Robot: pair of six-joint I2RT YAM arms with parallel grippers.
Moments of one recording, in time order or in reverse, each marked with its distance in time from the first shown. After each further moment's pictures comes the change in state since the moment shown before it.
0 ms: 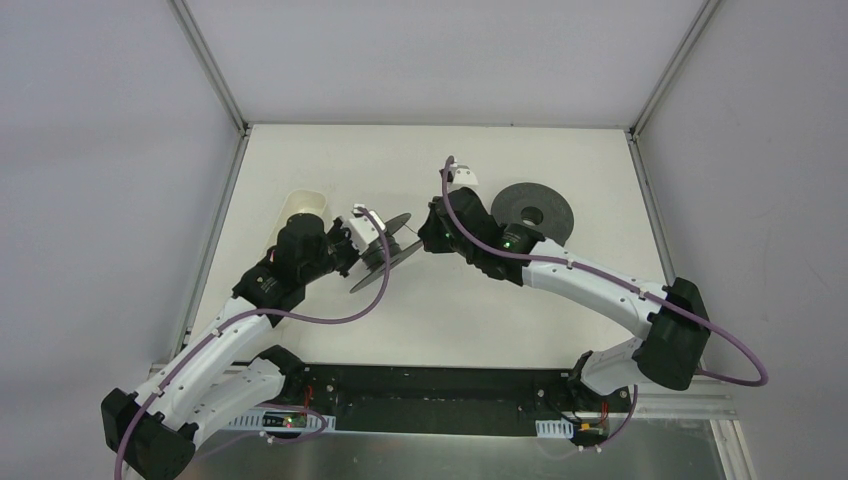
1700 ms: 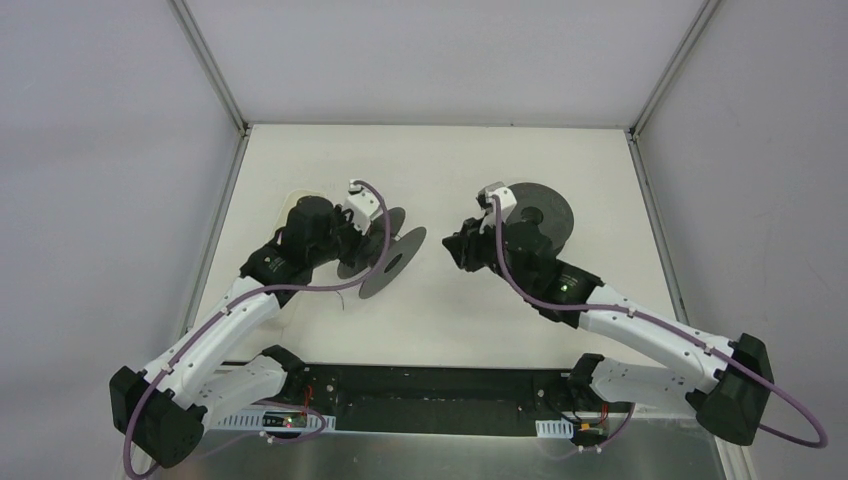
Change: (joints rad) left arm 0.010 0.110 0.084 -0.063 -0.002 -0.201; right arm -0.035 -0.368 -0.347 0.261 -0.082 -0.274
